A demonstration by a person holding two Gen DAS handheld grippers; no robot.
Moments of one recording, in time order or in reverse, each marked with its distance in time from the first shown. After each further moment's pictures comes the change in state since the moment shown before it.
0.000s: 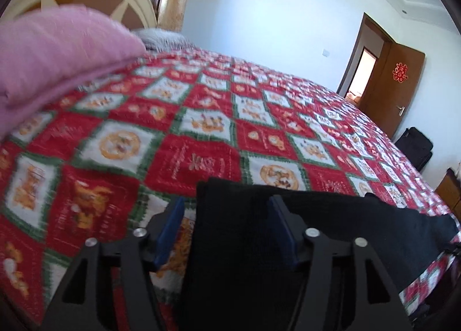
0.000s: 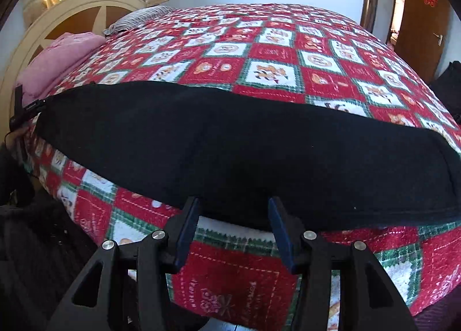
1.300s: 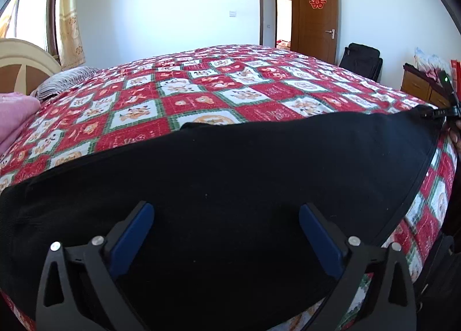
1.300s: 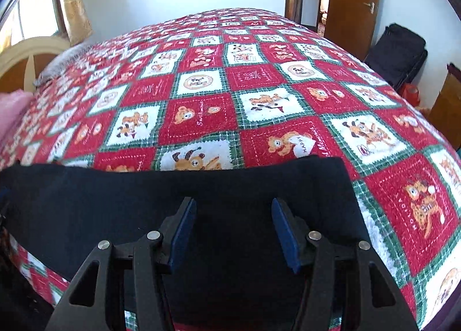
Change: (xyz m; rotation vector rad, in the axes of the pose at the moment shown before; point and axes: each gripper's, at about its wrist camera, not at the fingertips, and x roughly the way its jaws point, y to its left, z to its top) left arm 0.017 -0.211 -0.085 0.432 0.070 -0.176; right arm 0.009 -0.134 0.034 0.227 -0.031 -0.281
